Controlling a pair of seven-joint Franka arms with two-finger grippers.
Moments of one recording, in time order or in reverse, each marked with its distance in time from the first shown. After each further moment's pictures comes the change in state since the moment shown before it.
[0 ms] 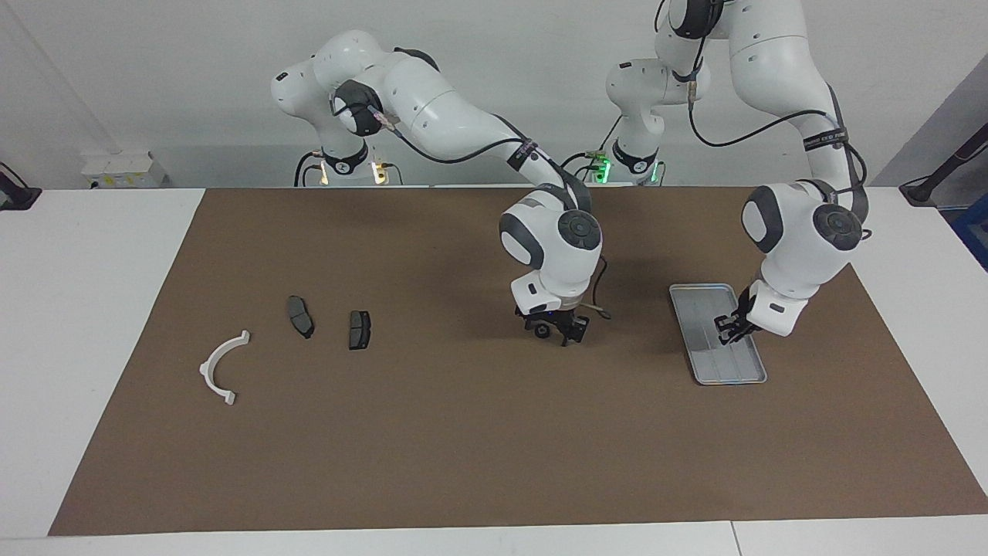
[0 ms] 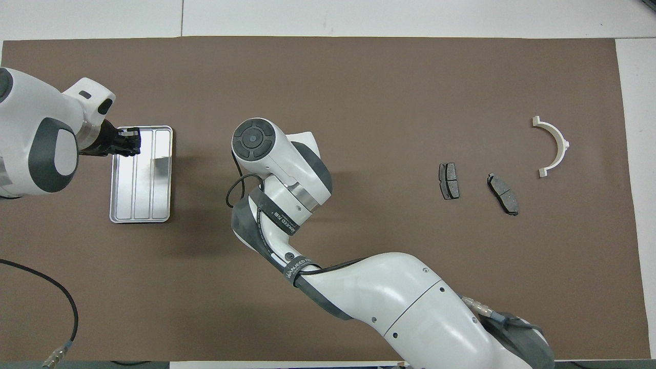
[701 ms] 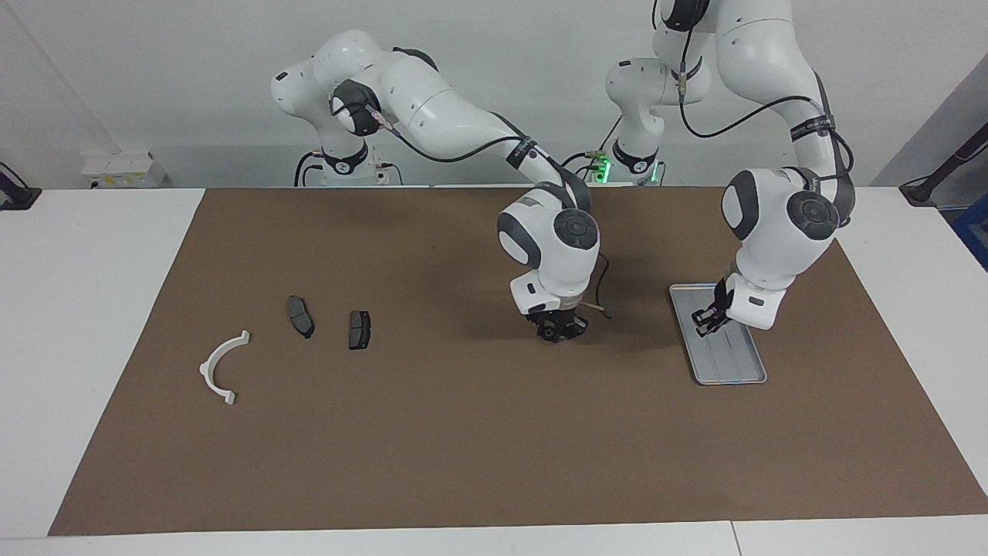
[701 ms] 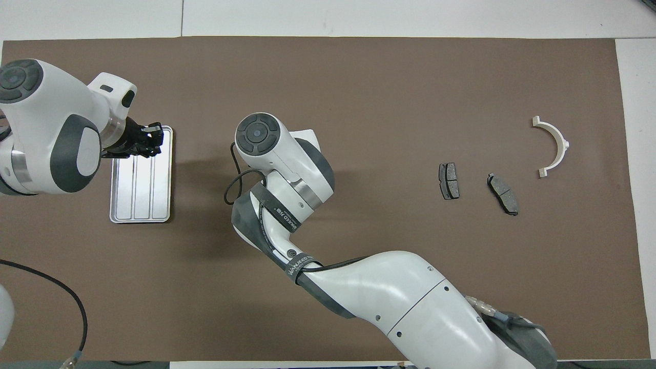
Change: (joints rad) left arm -0.084 -0.017 -0.010 0.005 0.000 -0.039 -0.230; right arm -0.014 -0.004 0.004 0.009 0.030 -0.009 -0.002
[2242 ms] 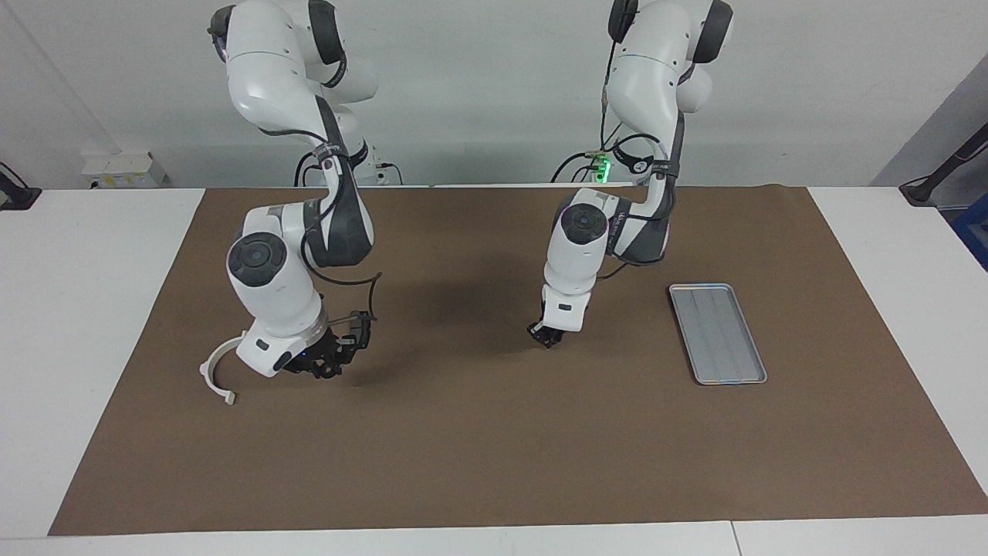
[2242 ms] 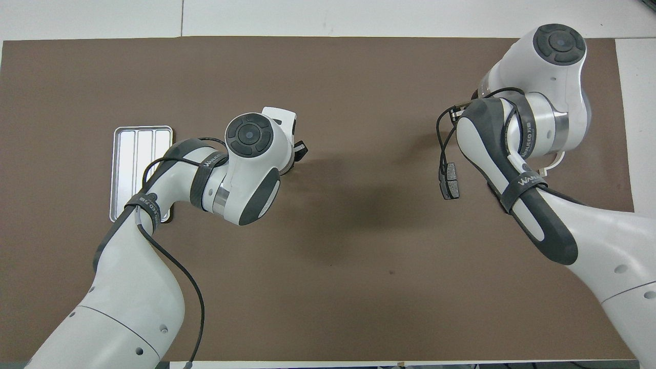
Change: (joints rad) left arm -0.454 0.167 0.006 0.022 0.002 0.236 -0.618; right arm -0.590 -0.406 -0.006 -0.556 -0.013 0.173 -1.260
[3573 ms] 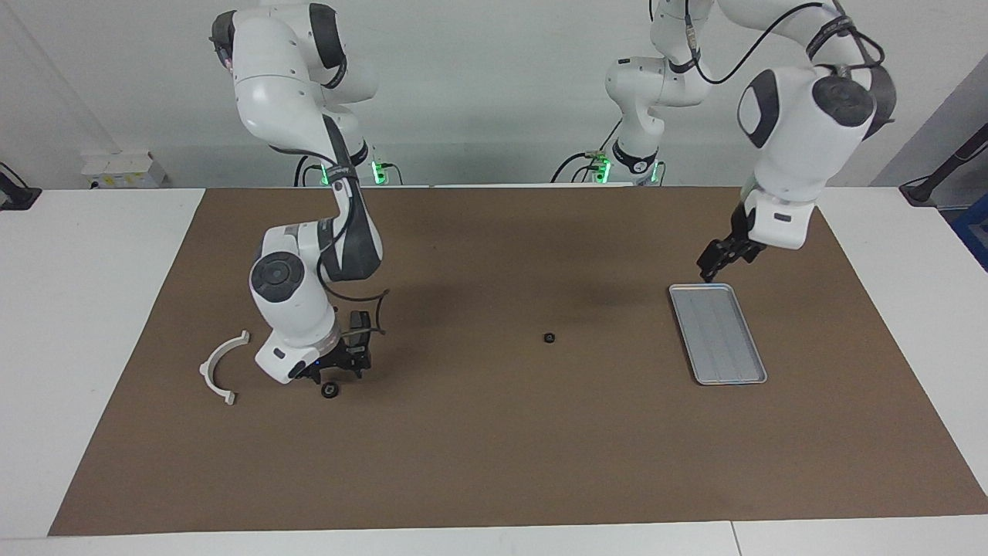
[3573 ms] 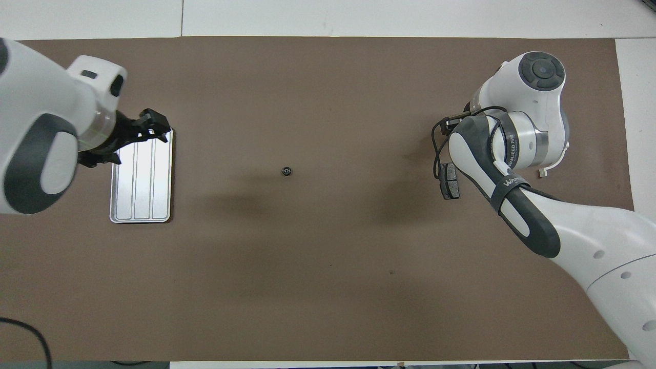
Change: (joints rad) left arm 0.396 -0.436 0.067 0.038 0.032 -0.554 0.612; right arm 0.052 -0.012 0.013 -0.027 0.000 -0.033 0.177
